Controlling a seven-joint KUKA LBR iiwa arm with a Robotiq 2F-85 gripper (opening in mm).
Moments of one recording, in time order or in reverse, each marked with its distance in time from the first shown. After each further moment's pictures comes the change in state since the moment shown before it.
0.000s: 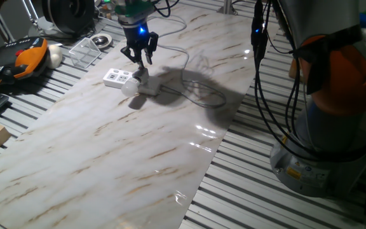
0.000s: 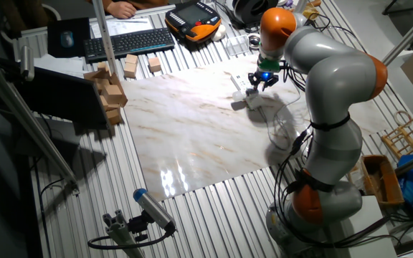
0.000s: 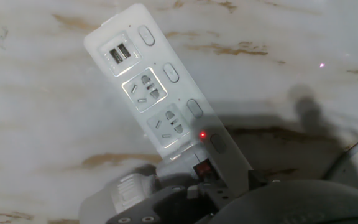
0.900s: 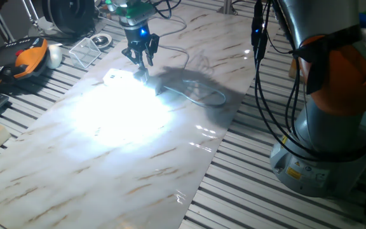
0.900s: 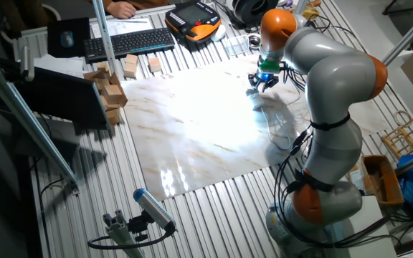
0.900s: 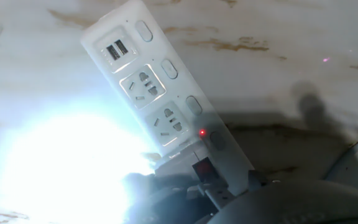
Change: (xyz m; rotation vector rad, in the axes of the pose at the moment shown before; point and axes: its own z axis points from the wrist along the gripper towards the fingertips) arm 0.002 -0.001 0.006 -0.003 0.008 0.006
